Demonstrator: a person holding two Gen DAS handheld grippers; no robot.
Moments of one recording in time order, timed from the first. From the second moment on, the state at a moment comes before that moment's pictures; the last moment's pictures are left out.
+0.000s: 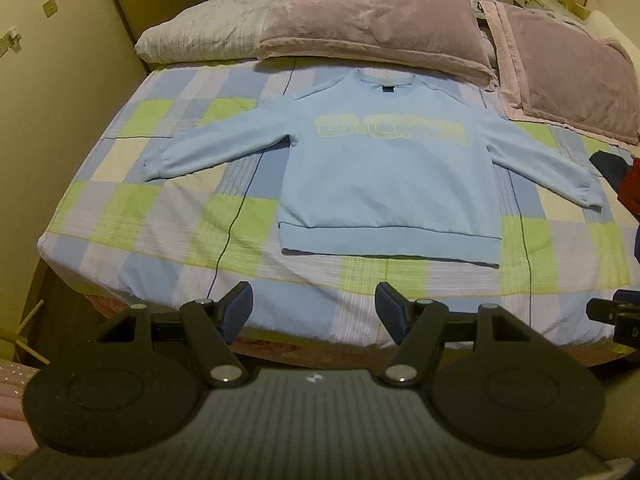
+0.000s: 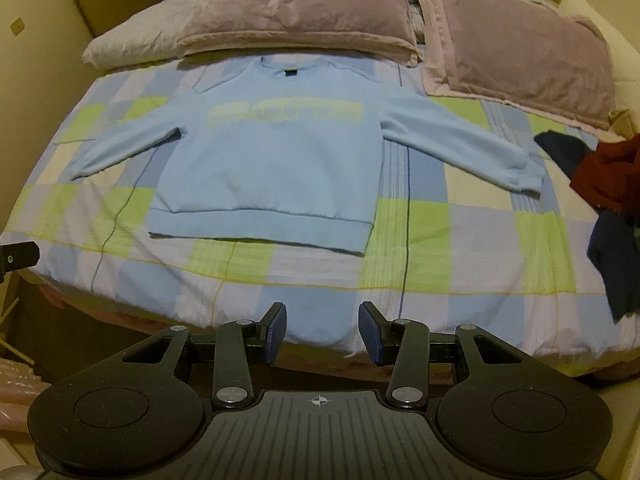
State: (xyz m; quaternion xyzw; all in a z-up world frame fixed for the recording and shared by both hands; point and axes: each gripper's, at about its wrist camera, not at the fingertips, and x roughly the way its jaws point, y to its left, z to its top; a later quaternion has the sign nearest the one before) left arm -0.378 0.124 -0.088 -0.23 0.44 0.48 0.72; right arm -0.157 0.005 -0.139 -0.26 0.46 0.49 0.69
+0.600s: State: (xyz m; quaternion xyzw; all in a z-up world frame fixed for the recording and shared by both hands) left arm -0.372 0.109 -0.083 -0.23 0.44 0.49 0.72; right arm -0.156 0.001 -0.133 -0.26 0.45 0.51 0.69
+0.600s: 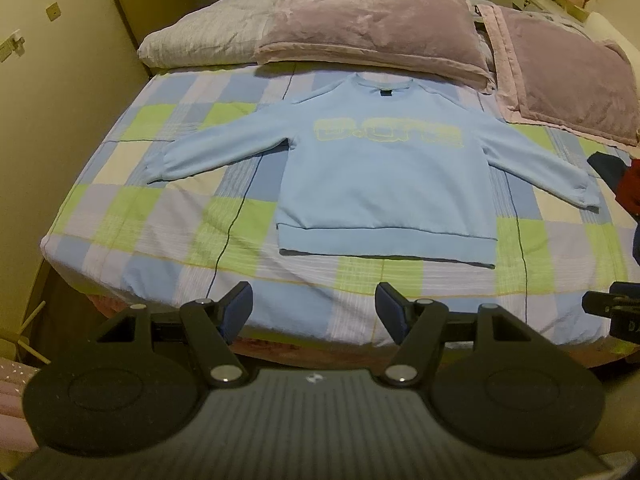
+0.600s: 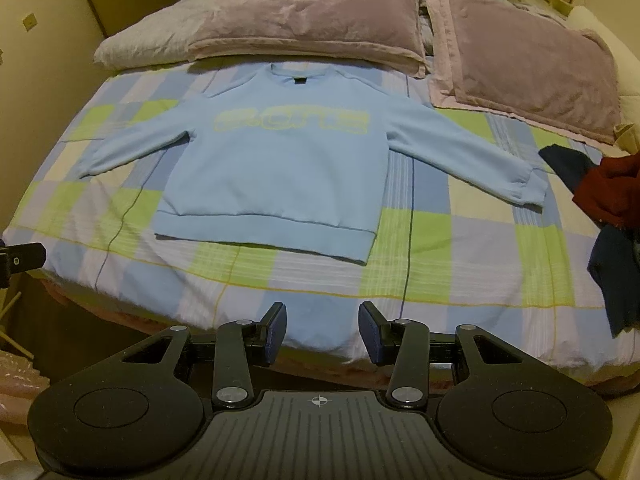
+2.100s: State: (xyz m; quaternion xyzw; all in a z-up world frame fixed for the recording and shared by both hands) left arm -0.413 0.342 -0.153 -0.39 0.31 0.53 0.68; right arm -0.044 0.131 -0.170 -0.12 0.47 0.48 0.73
